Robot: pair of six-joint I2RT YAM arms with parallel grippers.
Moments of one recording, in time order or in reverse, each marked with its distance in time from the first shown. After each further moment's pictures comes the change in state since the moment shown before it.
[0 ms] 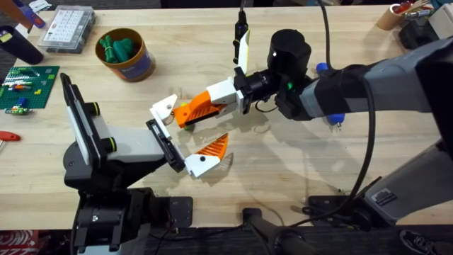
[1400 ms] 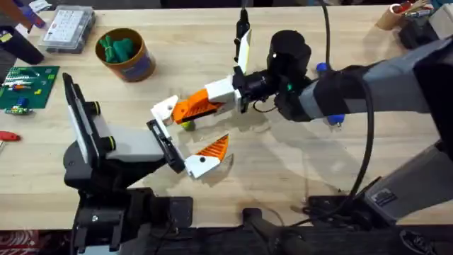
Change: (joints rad) left arm 0.004 0.000 0.001 -0.010 0.018 -0.014; right arm 0.008 0.003 -0.005 0.029 0.052 0.004
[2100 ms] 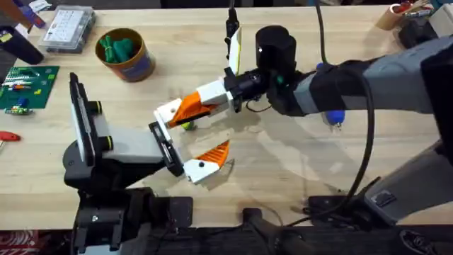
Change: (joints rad) left arm 0.016 0.000 -0.002 -0.007 0.086 -0.024; right arm 0.036 -0.001 0.080 -0.232 0.000 -0.177
